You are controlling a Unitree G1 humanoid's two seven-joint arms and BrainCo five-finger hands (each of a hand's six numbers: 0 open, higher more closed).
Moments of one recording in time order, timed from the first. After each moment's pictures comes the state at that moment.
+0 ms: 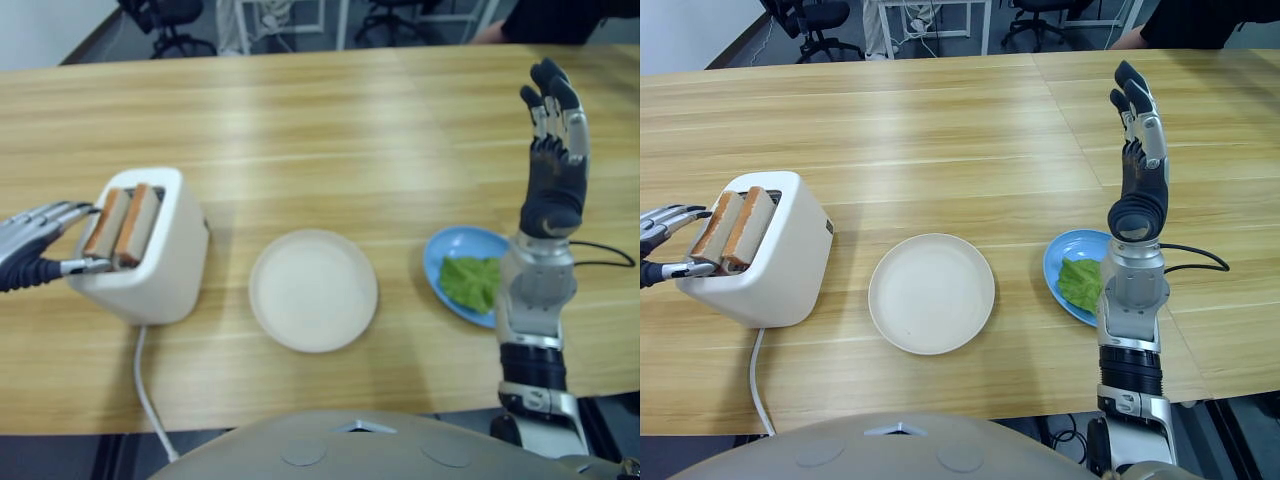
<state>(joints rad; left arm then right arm) 0.43 0.99 0.65 -0.04 0.49 -0.45 -0.33 -0.15 -0.28 -0.23 -0.06 0.03 -0.90 0.08</state>
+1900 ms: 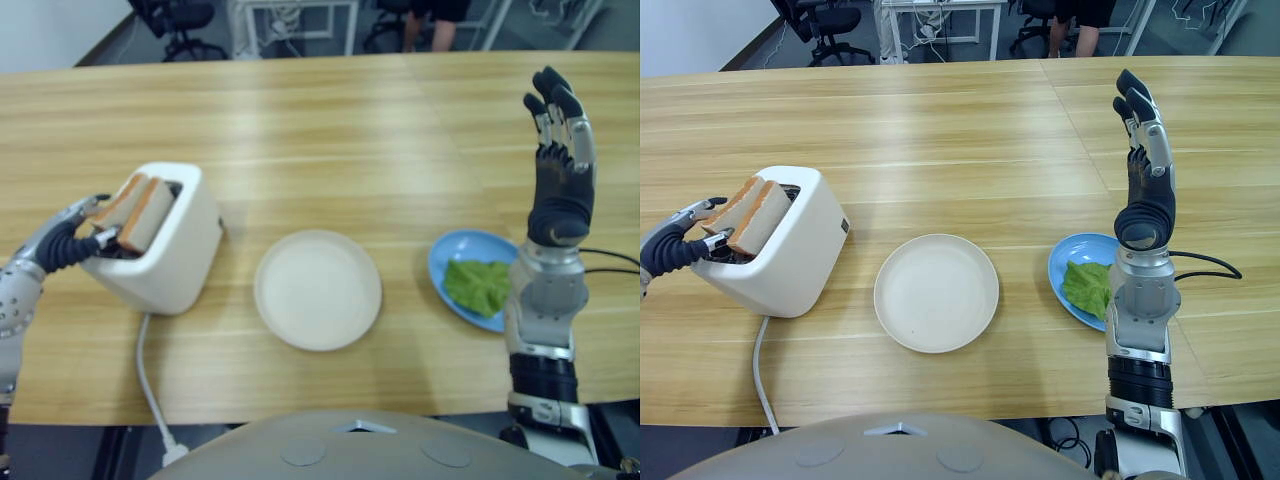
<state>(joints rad) 0.19 0.81 0.43 -0.05 0.27 -0.11 -0.37 -0.10 -0.30 -0.24 -0.09 0.04 -0.88 0.10</state>
